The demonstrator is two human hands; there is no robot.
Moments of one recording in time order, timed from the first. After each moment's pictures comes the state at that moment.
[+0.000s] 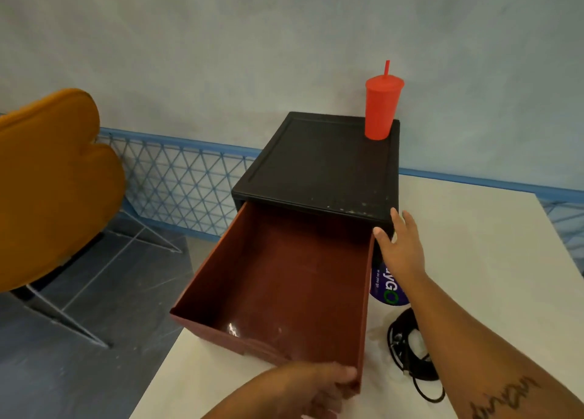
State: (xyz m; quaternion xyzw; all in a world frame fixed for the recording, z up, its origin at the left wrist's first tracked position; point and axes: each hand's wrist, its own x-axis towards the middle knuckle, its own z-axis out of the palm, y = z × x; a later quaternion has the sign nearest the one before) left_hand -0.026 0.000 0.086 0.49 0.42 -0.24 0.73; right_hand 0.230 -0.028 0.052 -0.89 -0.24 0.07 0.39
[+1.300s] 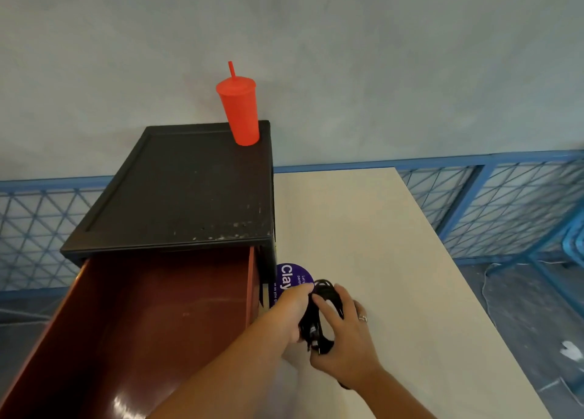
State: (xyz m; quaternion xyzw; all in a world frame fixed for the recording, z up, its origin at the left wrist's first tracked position) left_hand 0.212 -0.040 0.017 0.48 0.46 -0.16 0.73; right_hand 0.202 -0.170 -0.017 -0.92 -0.27 0.09 0.28
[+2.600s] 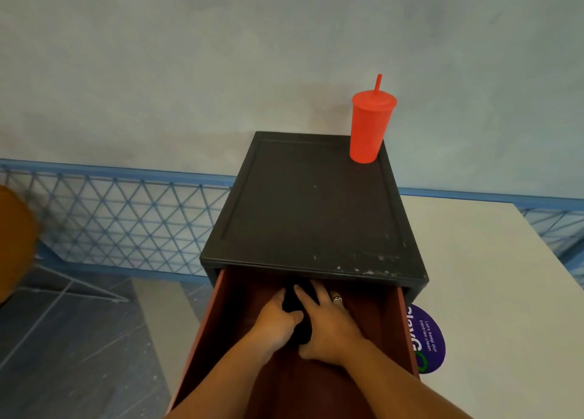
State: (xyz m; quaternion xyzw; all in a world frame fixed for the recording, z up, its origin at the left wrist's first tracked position) left_hand 0.117 0.198 0.014 0.68 0.40 -0.05 0.62; right_hand 0.189 0.093 0.004 -0.87 -0.42 0.24 0.08
